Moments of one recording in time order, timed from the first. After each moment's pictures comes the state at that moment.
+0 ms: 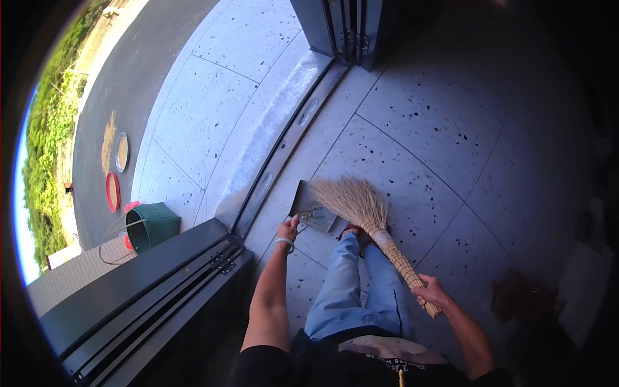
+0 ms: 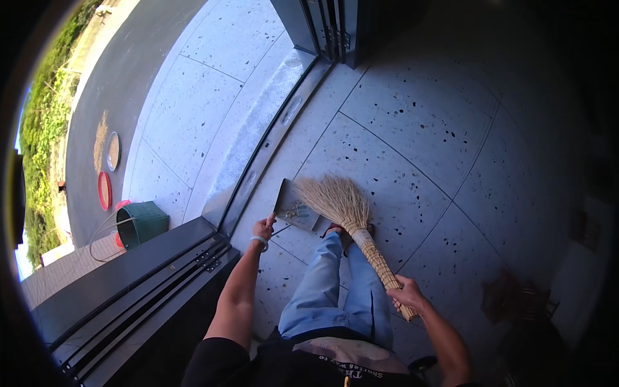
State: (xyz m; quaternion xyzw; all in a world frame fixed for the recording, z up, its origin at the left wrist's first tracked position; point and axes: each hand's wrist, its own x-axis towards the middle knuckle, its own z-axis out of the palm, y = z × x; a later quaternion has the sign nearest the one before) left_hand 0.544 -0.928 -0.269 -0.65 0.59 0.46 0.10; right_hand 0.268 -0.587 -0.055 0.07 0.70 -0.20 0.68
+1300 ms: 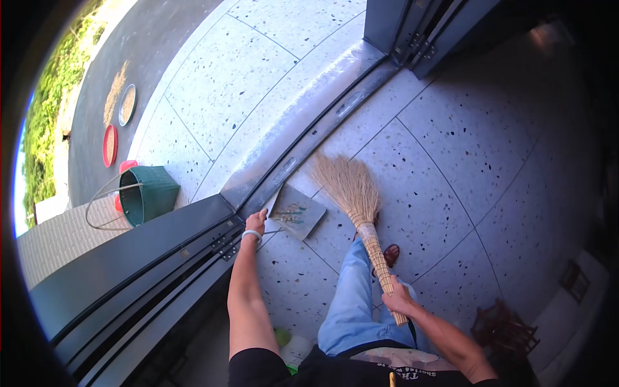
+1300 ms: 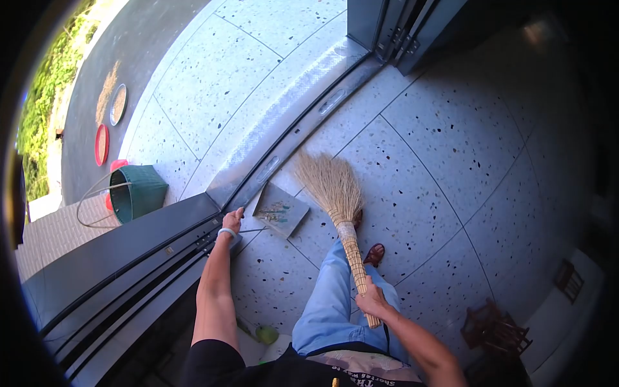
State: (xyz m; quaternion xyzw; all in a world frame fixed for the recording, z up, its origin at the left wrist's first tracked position) left_hand 0.720 -1.056 -0.288 -0.66 0.64 0.38 0.11; right_hand 0.393 -0.743 -0.107 -0.13 0.74 -0.06 0.66
